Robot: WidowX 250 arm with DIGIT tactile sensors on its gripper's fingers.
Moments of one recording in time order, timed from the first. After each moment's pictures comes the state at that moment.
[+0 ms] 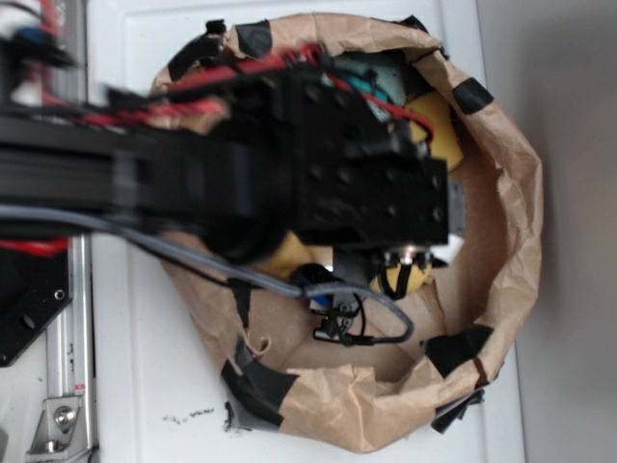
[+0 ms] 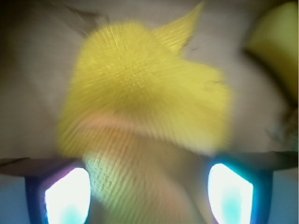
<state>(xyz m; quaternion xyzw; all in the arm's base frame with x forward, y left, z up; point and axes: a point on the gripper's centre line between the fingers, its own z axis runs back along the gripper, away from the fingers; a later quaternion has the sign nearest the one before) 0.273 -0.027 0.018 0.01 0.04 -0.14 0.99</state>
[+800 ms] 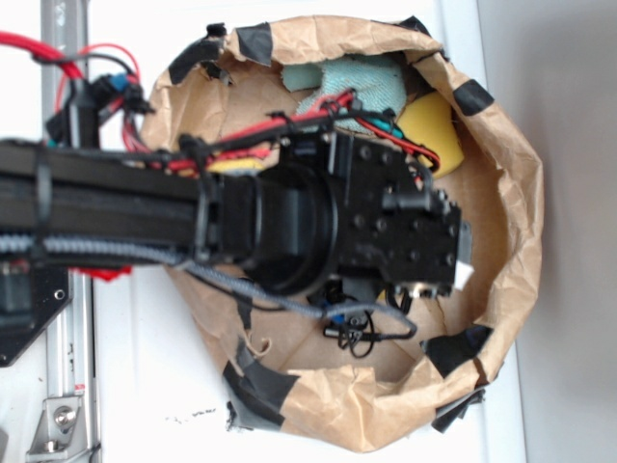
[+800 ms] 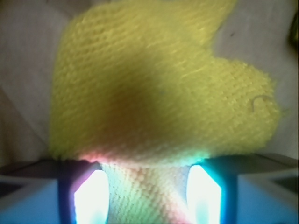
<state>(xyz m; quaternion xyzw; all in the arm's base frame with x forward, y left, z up) 0.283 -0.003 0.019 0.04 0.03 -0.09 0.99</state>
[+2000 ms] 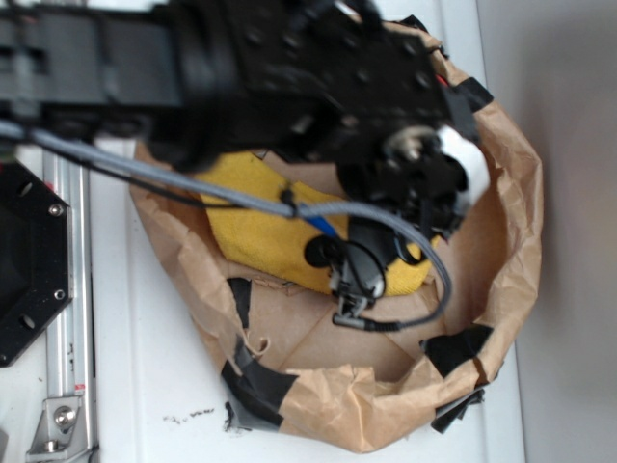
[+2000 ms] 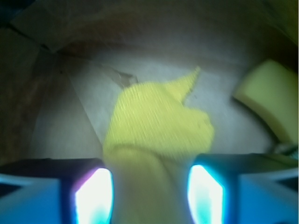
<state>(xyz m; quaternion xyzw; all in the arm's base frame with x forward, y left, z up) 0.290 -0.013 0.075 -0.08 -0.05 -0.14 0.99</state>
